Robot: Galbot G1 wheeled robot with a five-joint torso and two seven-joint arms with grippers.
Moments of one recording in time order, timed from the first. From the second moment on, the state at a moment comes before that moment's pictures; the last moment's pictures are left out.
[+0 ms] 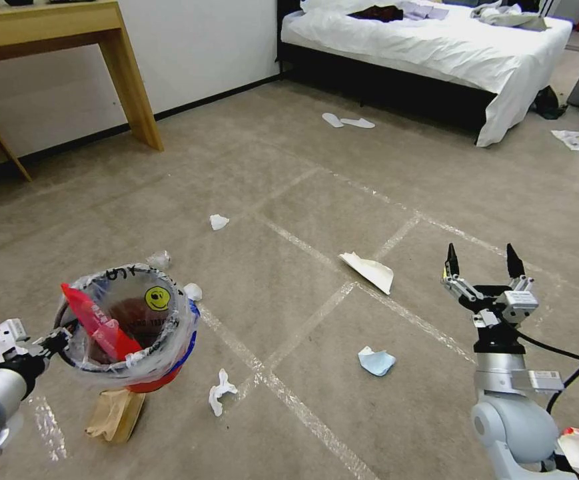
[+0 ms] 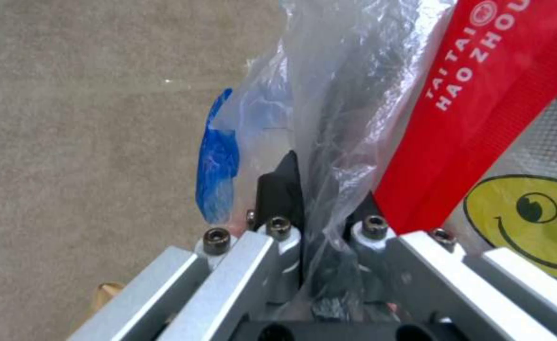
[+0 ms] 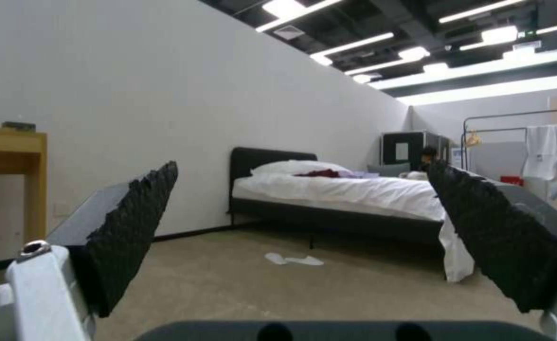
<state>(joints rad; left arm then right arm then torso) 1.52 -1.16 -1.11 -2.08 -1.11 0.70 -0.24 -1.43 1.26 0.66 1.97 0.30 0.44 0.04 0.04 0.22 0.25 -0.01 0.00</state>
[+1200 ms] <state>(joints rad) 1.52 -1.19 -1.11 -2.06 -1.08 0.68 -0.23 -1.11 1.31 0.31 1.42 0.97 -0.44 0.75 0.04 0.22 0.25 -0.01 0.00</state>
